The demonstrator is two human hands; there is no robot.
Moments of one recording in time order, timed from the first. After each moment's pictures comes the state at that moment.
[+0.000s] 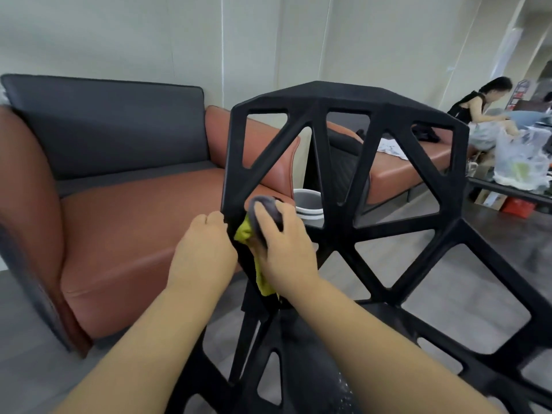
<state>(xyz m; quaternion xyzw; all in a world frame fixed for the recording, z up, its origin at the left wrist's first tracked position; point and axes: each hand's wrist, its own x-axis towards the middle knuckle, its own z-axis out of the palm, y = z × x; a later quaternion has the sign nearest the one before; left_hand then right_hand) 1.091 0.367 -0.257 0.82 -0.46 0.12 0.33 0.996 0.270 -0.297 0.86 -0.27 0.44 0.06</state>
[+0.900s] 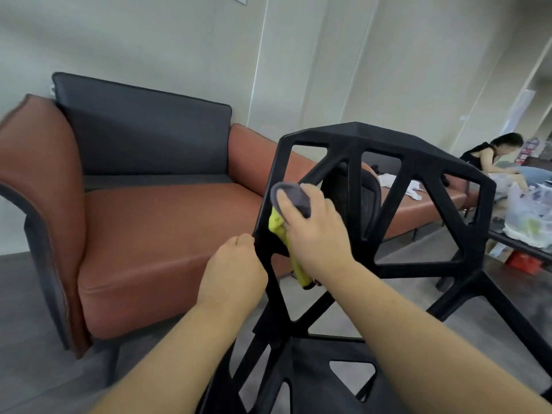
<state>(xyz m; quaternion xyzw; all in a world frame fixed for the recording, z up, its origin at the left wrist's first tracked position) 1.093 0.379 -0.250 0.79 -0.45 0.03 0.41 1.007 0.251 -0.233 0.86 -0.20 0.40 0.23</state>
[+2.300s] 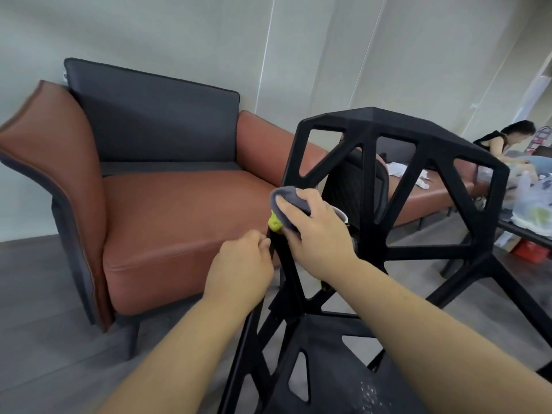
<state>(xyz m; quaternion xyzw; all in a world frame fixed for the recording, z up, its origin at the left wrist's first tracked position) 1.100 0.410 -0.268 0.77 -0.46 -0.02 0.45 1.009 0.287 -0.246 0.90 -0.16 0.37 0.15</state>
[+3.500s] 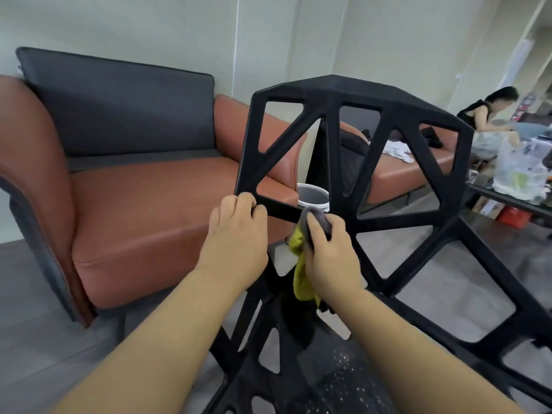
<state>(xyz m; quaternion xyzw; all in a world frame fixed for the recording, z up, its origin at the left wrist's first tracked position) 1.070 0.382 -0.267 0.74 -0.58 0.25 0.23 0.933 0.267 -0.318 0.86 -0.37 0.35 0.05</state>
